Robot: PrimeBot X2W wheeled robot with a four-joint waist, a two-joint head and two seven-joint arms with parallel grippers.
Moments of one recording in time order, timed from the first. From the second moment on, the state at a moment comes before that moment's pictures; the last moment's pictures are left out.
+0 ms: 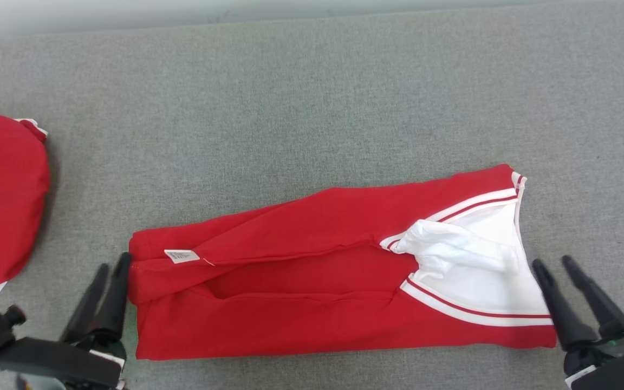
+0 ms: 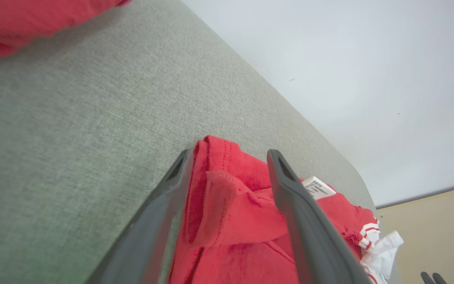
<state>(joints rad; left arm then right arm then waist) -0.18 0.31 -0.14 -0.05 -1.05 -0.04 0.02 0.01 -0.63 0.38 -0.19 0.90 0.13 -0.13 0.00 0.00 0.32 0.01</state>
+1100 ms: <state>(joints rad) -0.22 0.24 -0.24 -0.12 -0.34 0.26 -0.26 -0.04 -0.27 0.11 -0.17 0.35 0.13 -0.17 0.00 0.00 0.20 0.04</state>
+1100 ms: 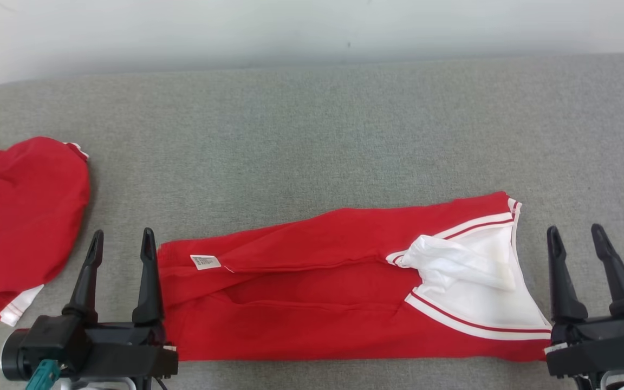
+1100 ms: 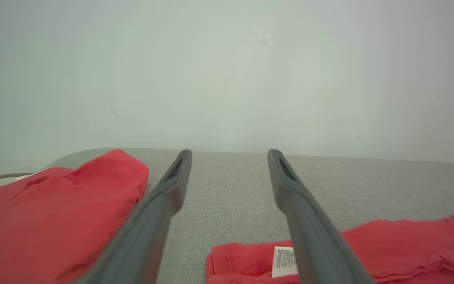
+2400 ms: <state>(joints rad) -0.23 0.13 -0.16 0.00 -0.19 0.08 -0.26 -0.15 -0.32 0.16 0.21 0.39 0.13 -0.14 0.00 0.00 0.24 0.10</state>
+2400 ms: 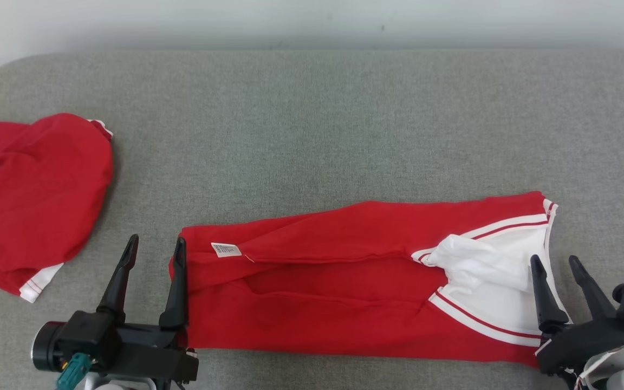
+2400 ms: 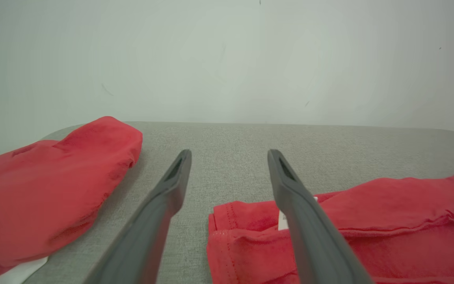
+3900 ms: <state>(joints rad) -0.25 0.08 -0.07 -0.01 -0.15 0.04 -0.26 -0.15 -0.38 0.06 0.16 0.41 0.13 -0.26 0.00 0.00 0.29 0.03</state>
